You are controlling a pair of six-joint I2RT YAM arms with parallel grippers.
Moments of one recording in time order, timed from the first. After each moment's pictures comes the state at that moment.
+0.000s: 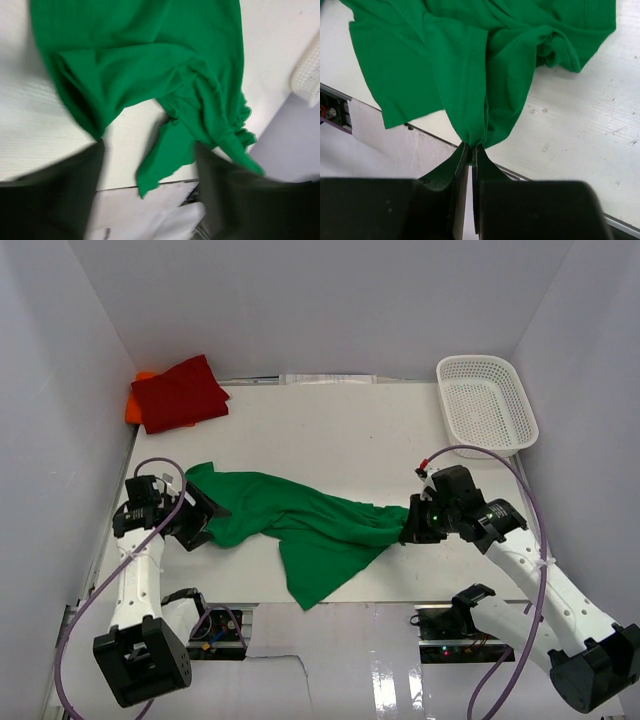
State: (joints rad) left arm 0.30 0.91 0.65 -0.80 0.53 -0.57; right arm 0.50 0.87 0.78 -0.88 -0.27 0.42
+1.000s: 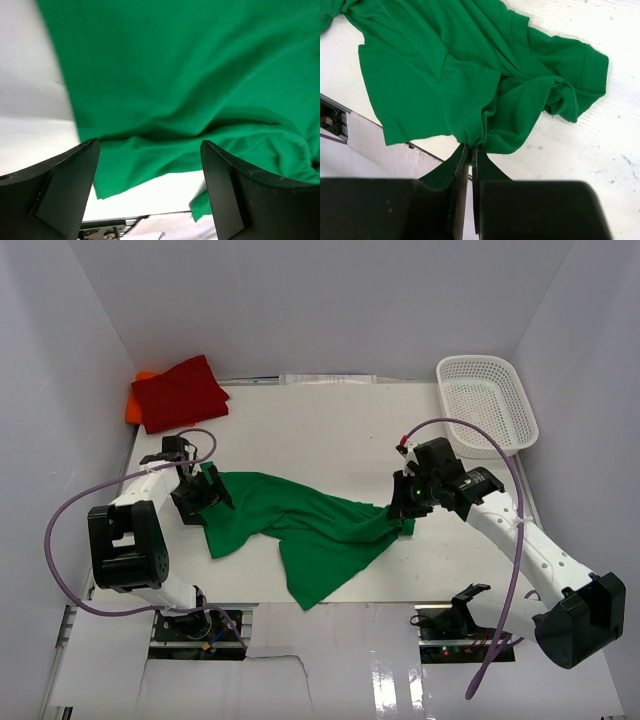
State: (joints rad) left arm 0.11 1.56 0.98 -0.77 0.23 -0.37; right arm 0.52 1.13 0.97 -0.81 -0.25 0.33
